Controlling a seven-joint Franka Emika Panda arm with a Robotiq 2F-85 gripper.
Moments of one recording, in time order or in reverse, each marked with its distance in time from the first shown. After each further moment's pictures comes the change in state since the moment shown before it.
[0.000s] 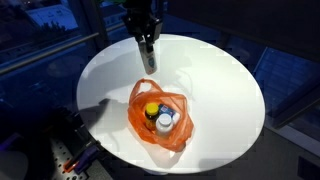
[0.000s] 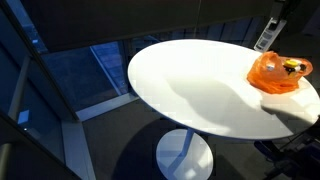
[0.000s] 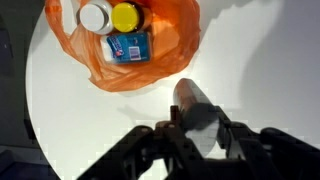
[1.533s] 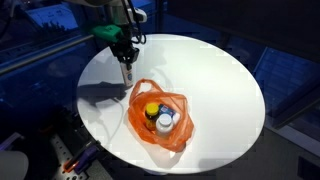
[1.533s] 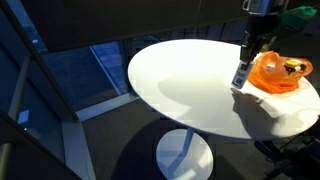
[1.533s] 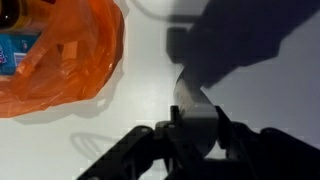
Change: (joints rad) arm 0.094 0.268 0.092 0.001 0.094 0.116 0.002
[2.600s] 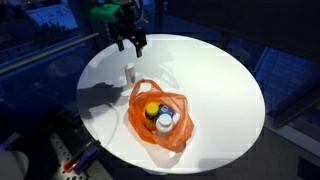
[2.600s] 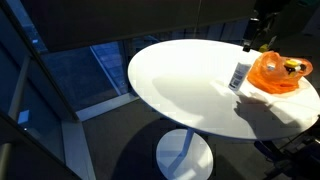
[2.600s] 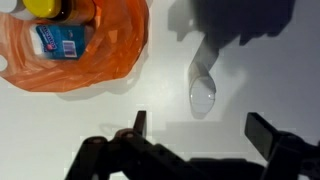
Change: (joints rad) arm -0.002 -0.121 -0.025 0.010 -0.050 -0.060 0.032
